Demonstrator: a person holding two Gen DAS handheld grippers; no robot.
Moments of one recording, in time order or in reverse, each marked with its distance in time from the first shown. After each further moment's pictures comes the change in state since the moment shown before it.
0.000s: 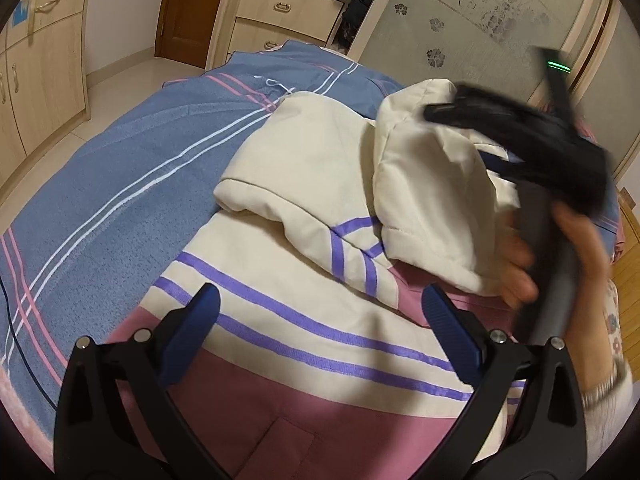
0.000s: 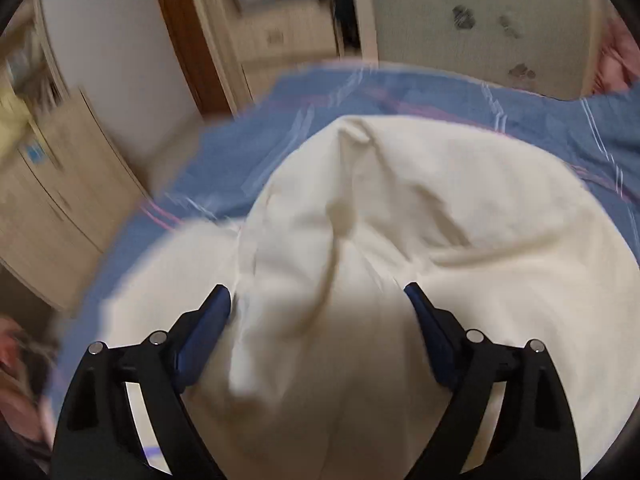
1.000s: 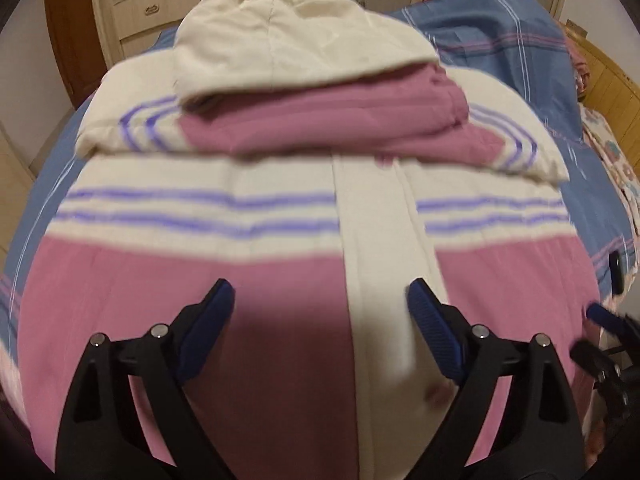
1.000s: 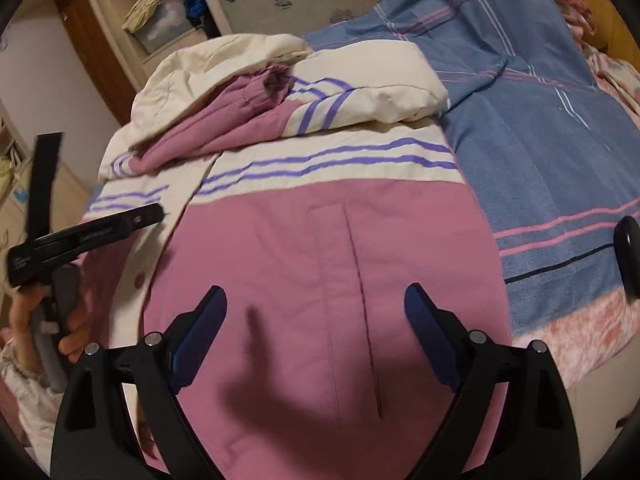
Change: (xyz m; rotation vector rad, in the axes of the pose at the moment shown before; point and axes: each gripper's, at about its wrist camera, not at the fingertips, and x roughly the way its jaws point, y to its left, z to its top) left arm -0.008 -0.106 -0.115 0.462 0.215 0.008; right arm -0.257 -0.120 -0.305 0.224 0.129 -0.218
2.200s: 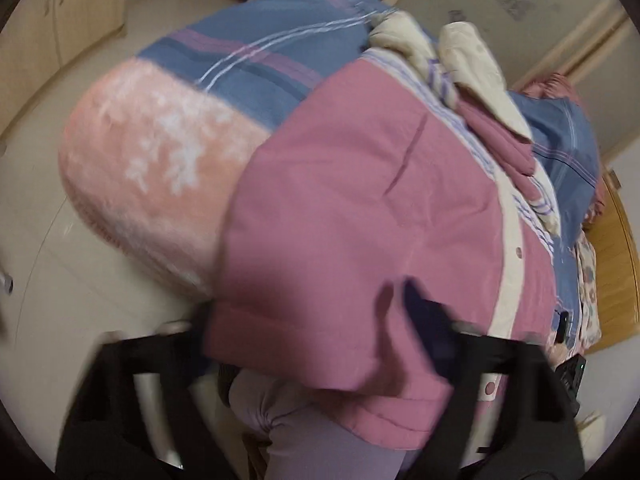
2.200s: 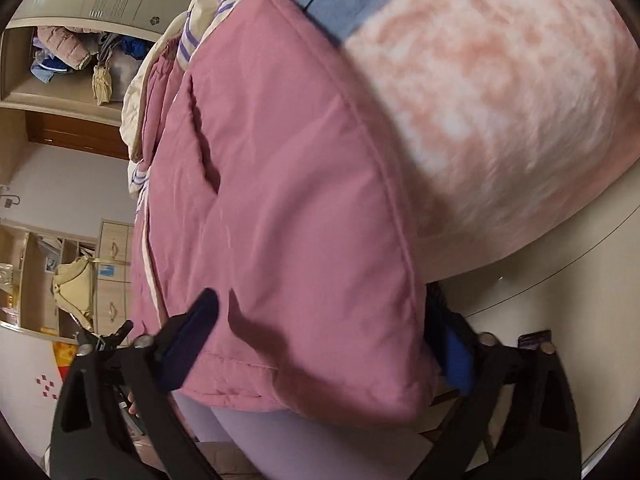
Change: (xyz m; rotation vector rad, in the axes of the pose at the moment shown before) left arm -0.111 0.202 -0.164 -0.551 0.041 -0.089; right arm -0.011 -0.124 -0.135 0.509 0.241 0.398
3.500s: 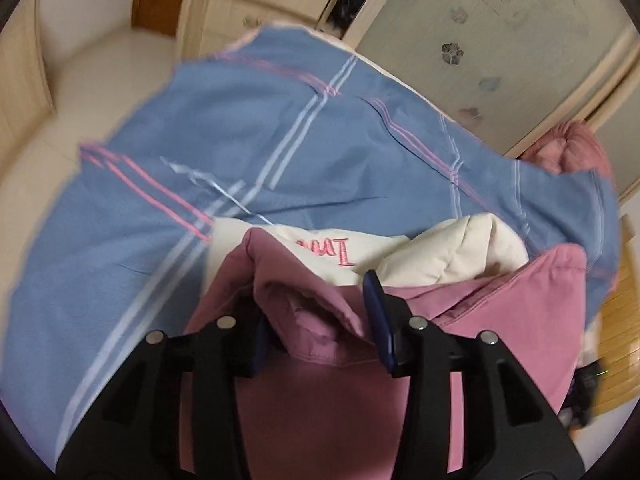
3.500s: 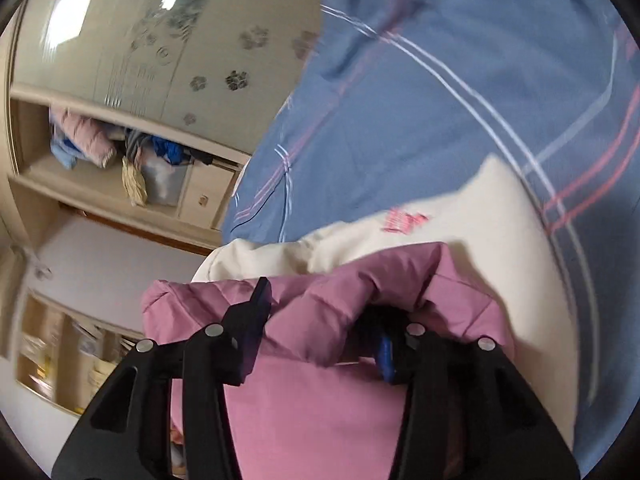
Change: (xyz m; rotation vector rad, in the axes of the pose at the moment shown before) left arm 0.157 -0.179 0.369 0.029 -0.086 -0.092; right arm 0.079 0.132 0.388 0.096 -0.223 0.287
